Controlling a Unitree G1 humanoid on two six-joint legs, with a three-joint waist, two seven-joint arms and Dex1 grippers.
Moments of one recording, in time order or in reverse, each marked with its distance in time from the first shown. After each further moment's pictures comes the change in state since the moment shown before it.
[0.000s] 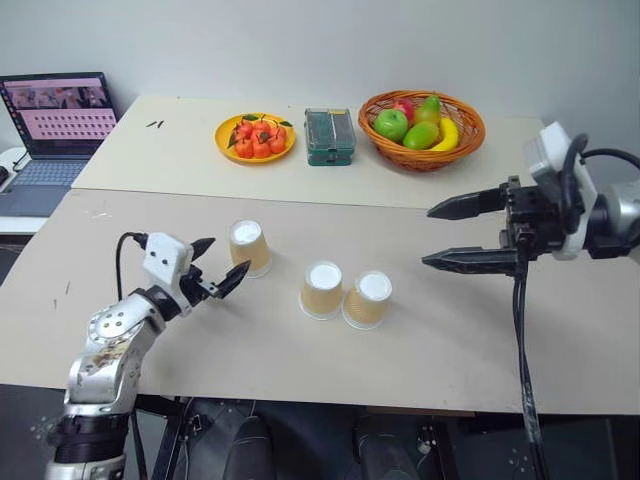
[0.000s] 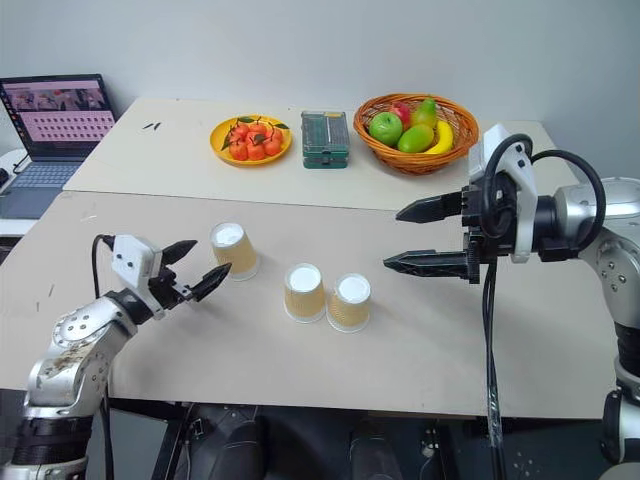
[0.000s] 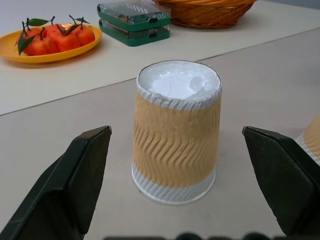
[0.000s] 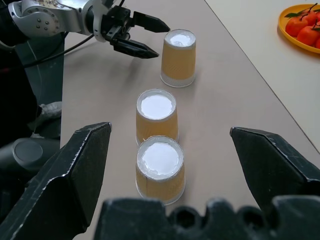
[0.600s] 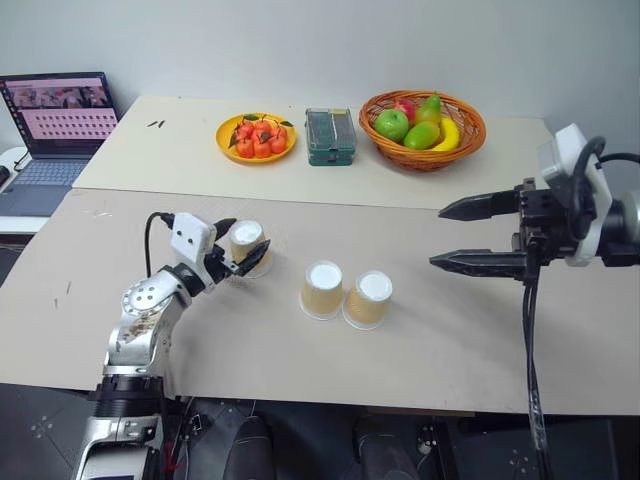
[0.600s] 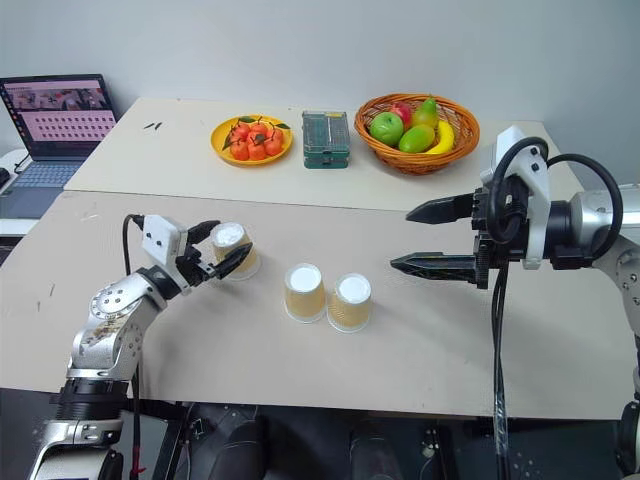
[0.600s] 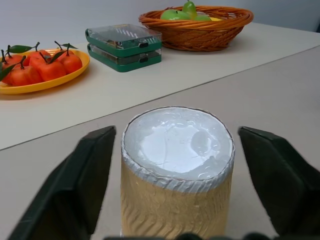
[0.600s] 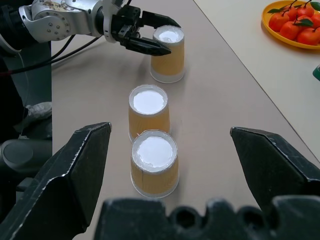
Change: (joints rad) left arm -0.148 -0.064 -0.047 0.176 0.045 -0.094 -0.026; right arm 0.051 -0.045 -0.046 -0.047 0.053 0.018 -0.070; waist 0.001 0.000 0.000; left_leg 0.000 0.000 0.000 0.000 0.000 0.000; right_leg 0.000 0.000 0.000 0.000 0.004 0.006
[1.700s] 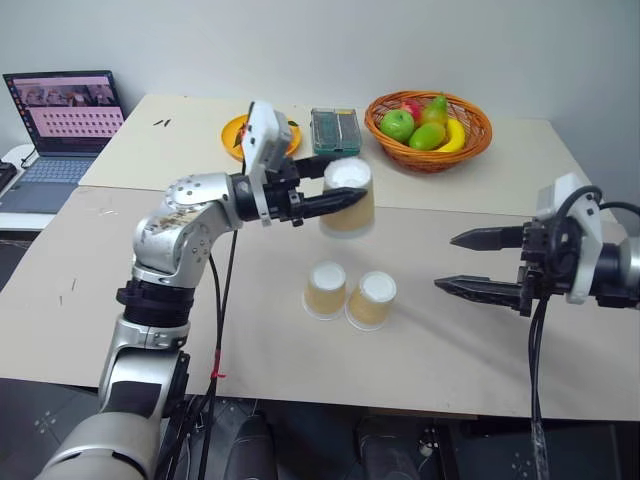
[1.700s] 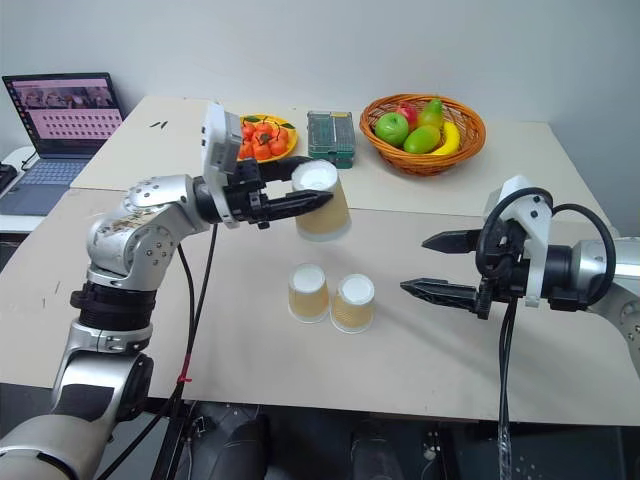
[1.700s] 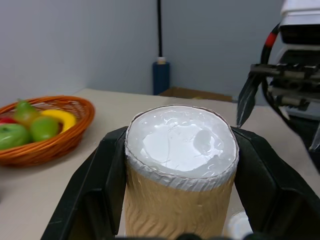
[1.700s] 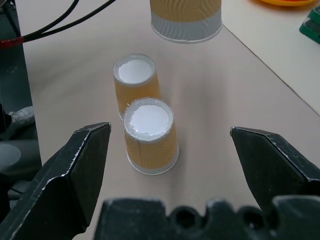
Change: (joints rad) left arm -0.525 -0.036 -0.192 -0.030 -0.216 0.391 -0.345; right arm 0.300 0.017 -0.151 -0.139 0.049 0.000 -0.170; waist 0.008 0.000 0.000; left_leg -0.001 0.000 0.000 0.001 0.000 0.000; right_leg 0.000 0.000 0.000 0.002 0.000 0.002
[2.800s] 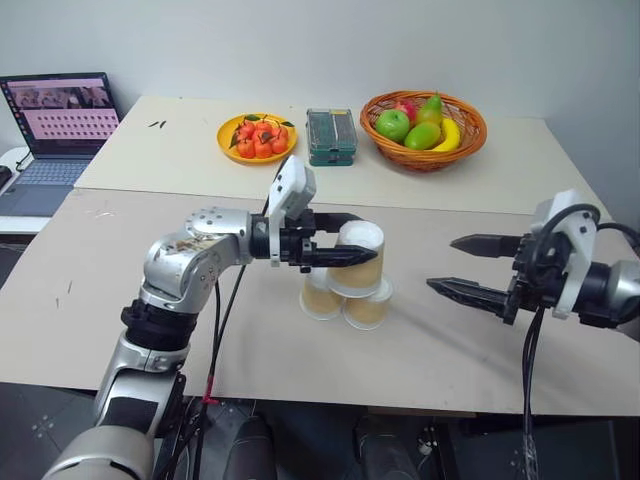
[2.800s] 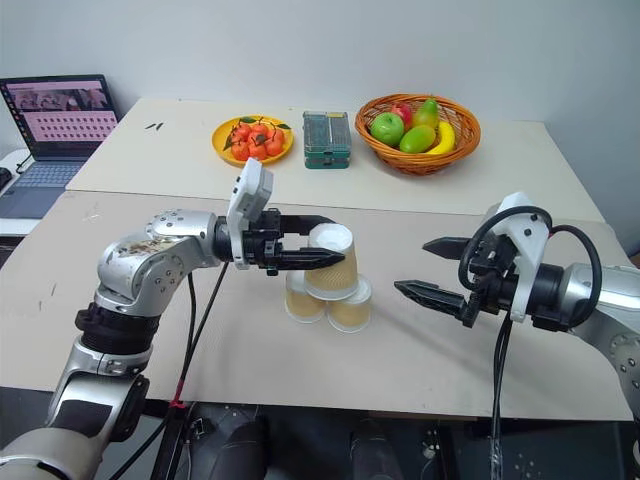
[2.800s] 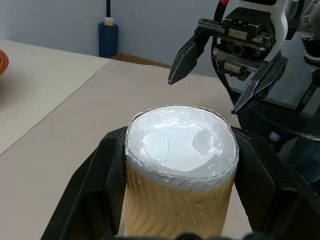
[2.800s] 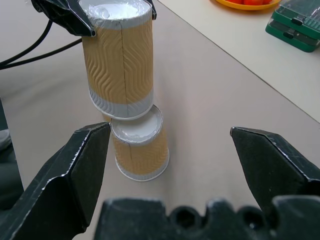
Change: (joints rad) left arm 0.109 0.033 -0.062 -0.133 -0.029 0.131 -0.044; right arm 0.081 0.069 -0.048 -0.092 0.048 0.000 -0.173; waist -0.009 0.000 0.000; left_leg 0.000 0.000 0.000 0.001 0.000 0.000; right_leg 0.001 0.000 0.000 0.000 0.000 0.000
